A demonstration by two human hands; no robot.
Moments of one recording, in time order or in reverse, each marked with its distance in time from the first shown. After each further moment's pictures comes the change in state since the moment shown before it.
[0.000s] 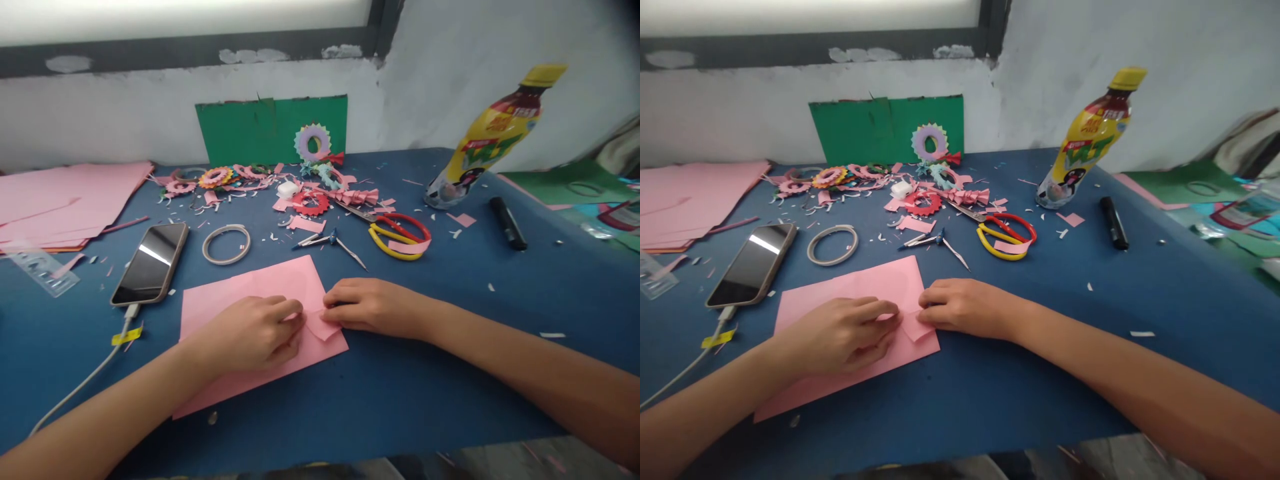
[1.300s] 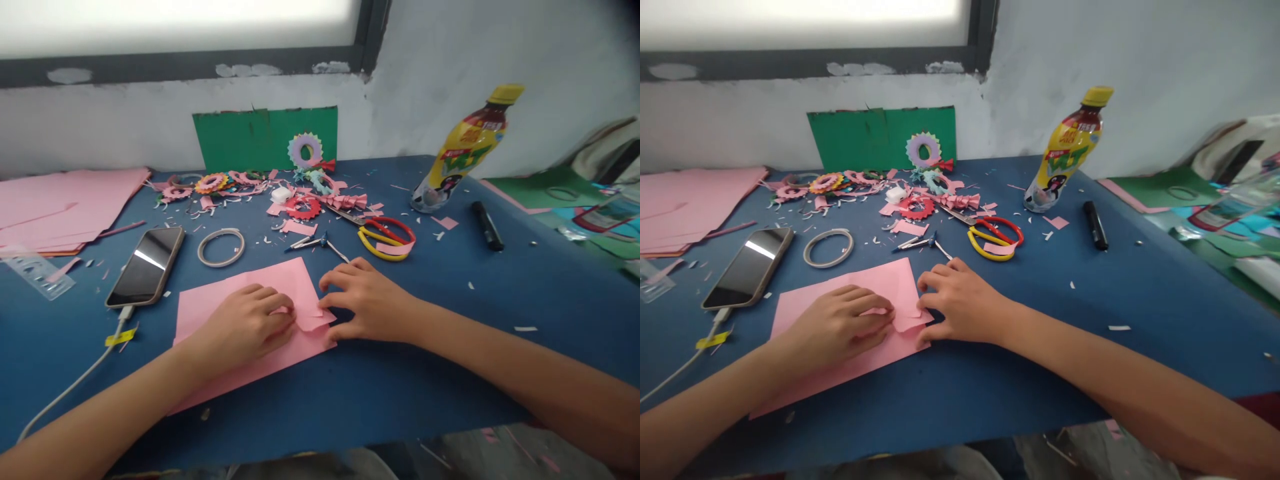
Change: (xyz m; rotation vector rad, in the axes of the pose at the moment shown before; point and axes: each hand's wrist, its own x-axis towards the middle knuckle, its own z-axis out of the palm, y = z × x) left_hand 0.002 0.003 0.000 -0.022 0.078 -0.093; right_hand 0.000 -0.015 -0.009 -0.139 0.012 0.313
